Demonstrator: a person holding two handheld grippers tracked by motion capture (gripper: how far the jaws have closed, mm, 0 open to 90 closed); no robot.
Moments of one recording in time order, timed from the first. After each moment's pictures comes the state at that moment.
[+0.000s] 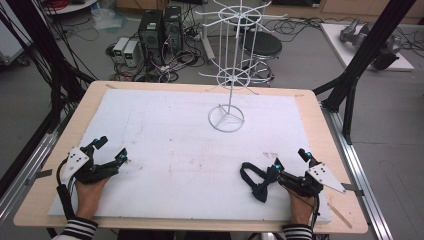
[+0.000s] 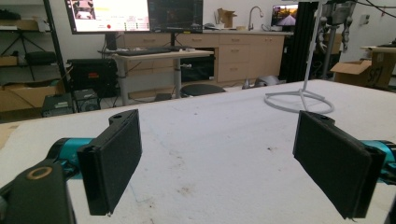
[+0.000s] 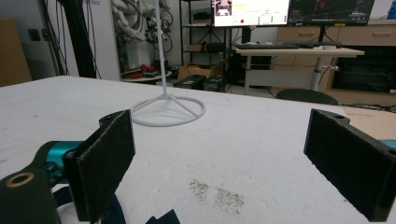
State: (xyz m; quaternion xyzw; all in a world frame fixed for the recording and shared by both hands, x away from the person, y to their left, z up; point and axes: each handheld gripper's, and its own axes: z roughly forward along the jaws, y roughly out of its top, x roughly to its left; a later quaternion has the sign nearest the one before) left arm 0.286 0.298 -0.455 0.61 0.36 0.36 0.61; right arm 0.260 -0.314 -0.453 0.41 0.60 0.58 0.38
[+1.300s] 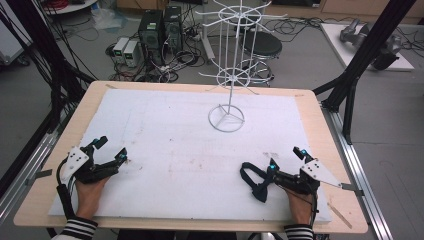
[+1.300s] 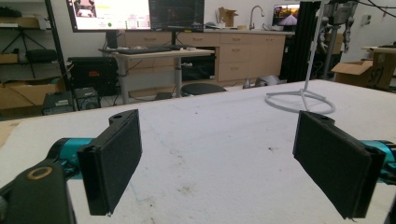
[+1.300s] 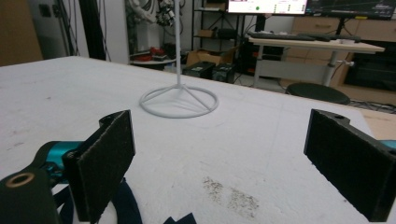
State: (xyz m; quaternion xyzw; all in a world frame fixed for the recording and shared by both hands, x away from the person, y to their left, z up) left arm 0.287 0.299 -0.454 0.61 0.36 0.35 0.61; right arm 0.264 -0.303 -0.440 0.39 0.64 0.55 0.36
